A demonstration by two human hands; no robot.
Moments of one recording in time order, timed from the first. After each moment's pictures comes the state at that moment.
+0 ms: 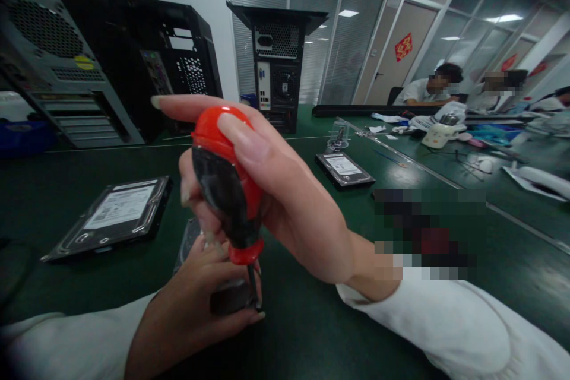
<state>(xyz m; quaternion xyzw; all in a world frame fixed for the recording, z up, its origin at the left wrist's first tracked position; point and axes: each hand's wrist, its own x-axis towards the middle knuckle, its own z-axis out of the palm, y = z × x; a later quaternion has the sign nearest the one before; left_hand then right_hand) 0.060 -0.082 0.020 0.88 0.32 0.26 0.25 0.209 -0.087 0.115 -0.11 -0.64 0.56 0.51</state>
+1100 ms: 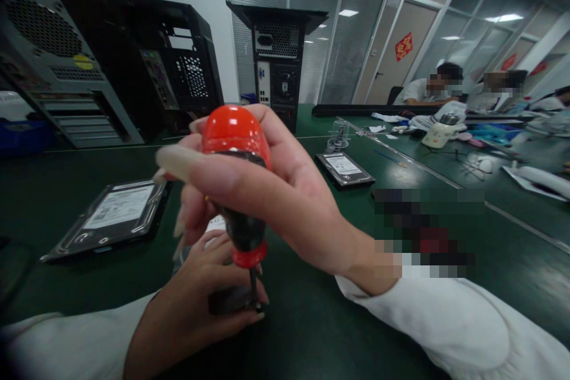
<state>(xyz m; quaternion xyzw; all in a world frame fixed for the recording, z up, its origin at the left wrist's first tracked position) 0.061 -0.082 0.021 0.88 0.32 0.25 0.26 0.210 -0.085 0.115 -0.13 -0.61 0.59 0.52</state>
